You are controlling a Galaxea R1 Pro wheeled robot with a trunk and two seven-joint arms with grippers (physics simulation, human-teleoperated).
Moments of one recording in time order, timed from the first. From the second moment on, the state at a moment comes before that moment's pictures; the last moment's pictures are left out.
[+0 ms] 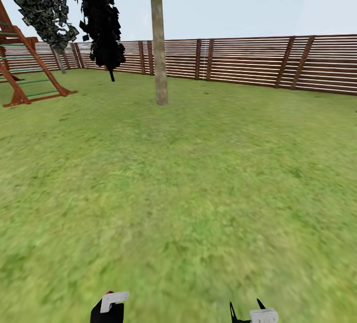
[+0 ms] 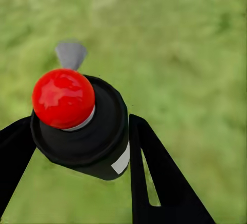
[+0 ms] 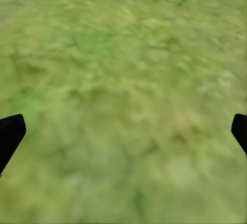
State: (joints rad) left arm -0.29 -0.04 0.04 -0.37 -0.01 -0.33 0.12; right arm -0.33 0.00 0.22 -0.02 0.00 -0.92 -0.19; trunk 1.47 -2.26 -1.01
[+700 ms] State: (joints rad) left arm -0.29 -0.04 0.04 -0.37 -0.01 -0.33 0.12; right arm -0.33 0.00 0.22 -0.02 0.00 -0.92 -0.19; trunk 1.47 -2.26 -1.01
